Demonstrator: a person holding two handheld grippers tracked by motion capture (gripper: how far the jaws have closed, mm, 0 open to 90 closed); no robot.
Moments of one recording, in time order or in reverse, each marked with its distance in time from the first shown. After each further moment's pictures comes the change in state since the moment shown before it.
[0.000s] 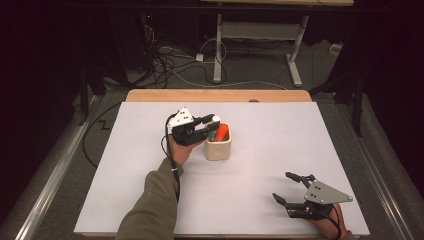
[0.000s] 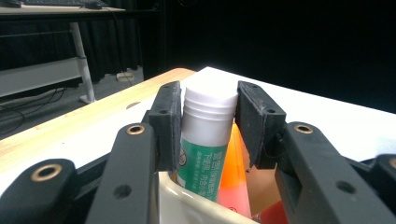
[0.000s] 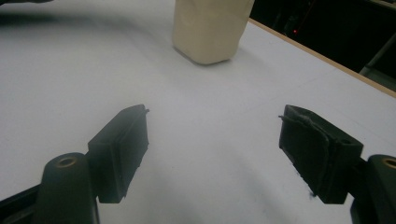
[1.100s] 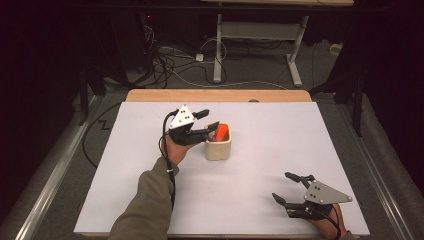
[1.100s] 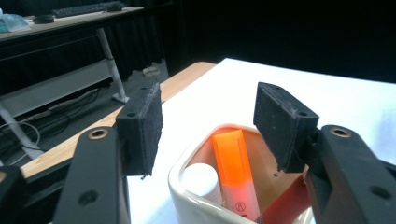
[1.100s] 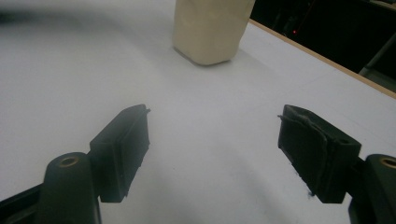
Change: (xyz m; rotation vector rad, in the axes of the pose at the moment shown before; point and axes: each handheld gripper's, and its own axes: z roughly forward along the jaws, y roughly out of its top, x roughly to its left) left arm -0.019 0.025 -0.014 0.078 0.131 0.121; right arm 0.001 0.001 0.001 -0.002 0.000 0.001
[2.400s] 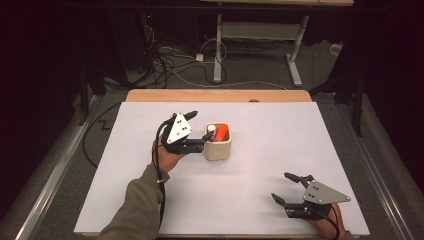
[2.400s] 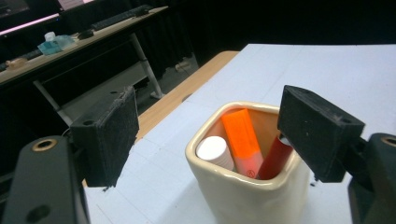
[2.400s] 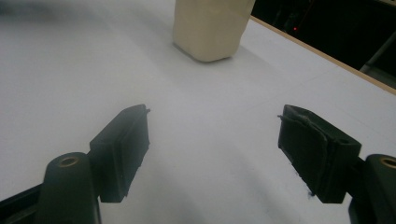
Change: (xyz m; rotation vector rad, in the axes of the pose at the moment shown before) left arm -0.024 0.003 -0.032 0.038 0.115 0.161; right arm 0.001 0.000 0.002 0.012 -0.002 0.001
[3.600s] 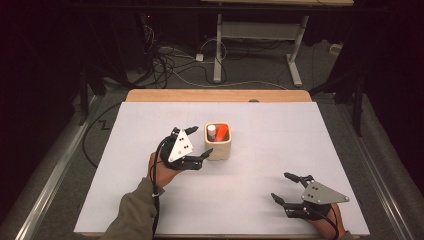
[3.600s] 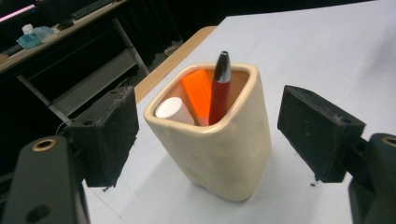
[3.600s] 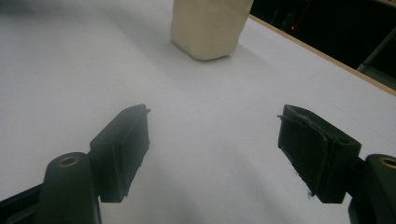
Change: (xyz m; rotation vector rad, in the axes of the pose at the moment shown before) left arm -0.029 -0.017 -0.017 0.077 -0.034 0.084; right arm 0.001 0.000 0.001 0.007 -0.010 -0.007
